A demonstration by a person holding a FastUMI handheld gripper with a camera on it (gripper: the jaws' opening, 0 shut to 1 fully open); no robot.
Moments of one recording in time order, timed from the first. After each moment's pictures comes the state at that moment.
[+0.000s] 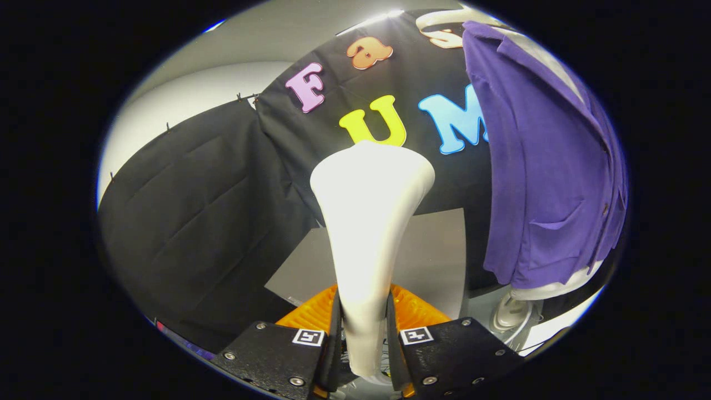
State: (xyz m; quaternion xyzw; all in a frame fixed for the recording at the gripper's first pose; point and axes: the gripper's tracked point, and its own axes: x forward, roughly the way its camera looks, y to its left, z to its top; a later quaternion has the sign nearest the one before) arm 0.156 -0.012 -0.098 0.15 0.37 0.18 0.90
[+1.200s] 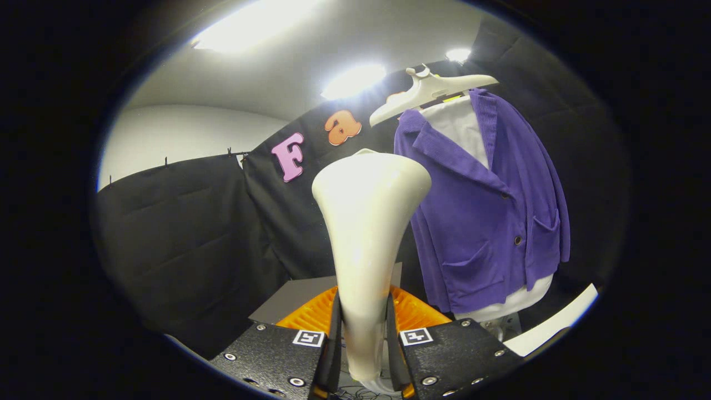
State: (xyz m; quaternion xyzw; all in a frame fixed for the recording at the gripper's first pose) arm 0.140 -0.122 0.000 0.15 0.18 0.07 0.97
